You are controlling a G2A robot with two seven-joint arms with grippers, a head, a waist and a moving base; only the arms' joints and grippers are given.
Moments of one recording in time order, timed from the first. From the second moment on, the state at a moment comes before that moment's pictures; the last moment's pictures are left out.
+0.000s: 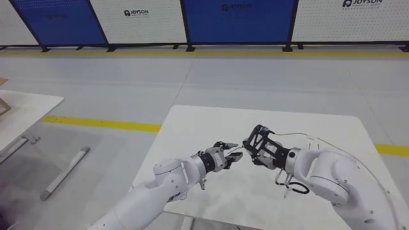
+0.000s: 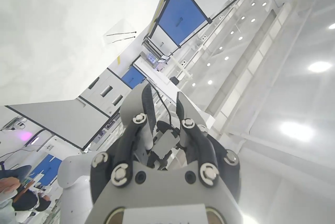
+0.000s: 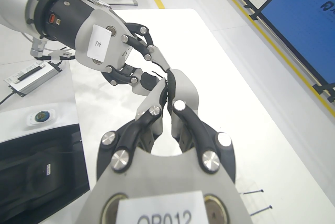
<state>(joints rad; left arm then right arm) 1.29 -0.98 -0.98 -1.86 -1.49 0.34 0.17 -0.86 -0.97 0.74 -1.84 -0.82 -0.34 0.65</state>
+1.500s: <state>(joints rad) 1.30 -0.96 -0.97 -1.87 -1.43 0.34 0.16 -0.90 -0.97 0.79 -1.84 -0.79 -0.33 0.64</state>
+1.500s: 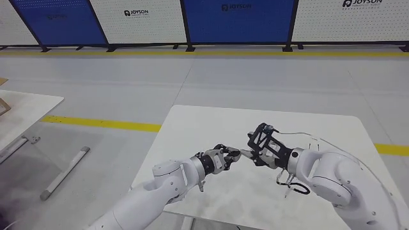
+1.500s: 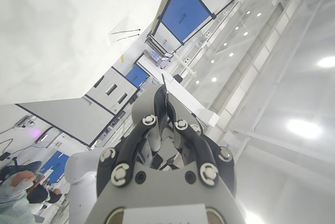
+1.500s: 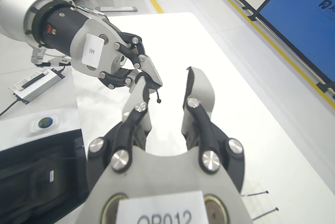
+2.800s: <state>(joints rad) 1.35 -0.99 -0.85 -1.90 -0.72 0.16 0.34 -0.91 -1.01 0.89 -1.47 0.17 -0.29 0.93</state>
